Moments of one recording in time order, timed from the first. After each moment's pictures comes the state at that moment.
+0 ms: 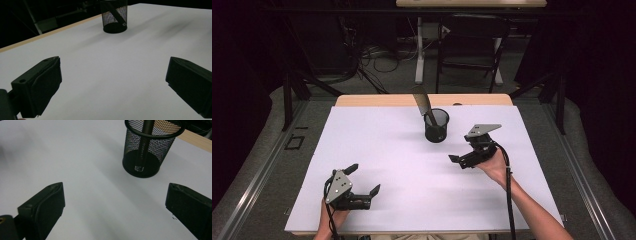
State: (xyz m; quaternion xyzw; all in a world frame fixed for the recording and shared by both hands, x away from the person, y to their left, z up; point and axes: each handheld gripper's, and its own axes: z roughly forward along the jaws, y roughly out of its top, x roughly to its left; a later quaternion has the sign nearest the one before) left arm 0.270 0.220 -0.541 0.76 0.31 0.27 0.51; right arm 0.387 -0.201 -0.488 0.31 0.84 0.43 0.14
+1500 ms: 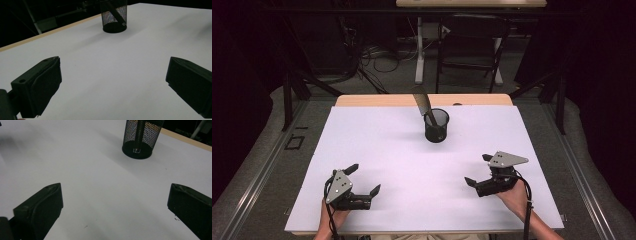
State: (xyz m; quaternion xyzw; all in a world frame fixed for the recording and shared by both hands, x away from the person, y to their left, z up) left arm 0.270 0.220 -0.541 0.76 0.31 0.27 0.51; right arm 0.306 -0.242 -0.505 0.31 0.81 0.46 0.19
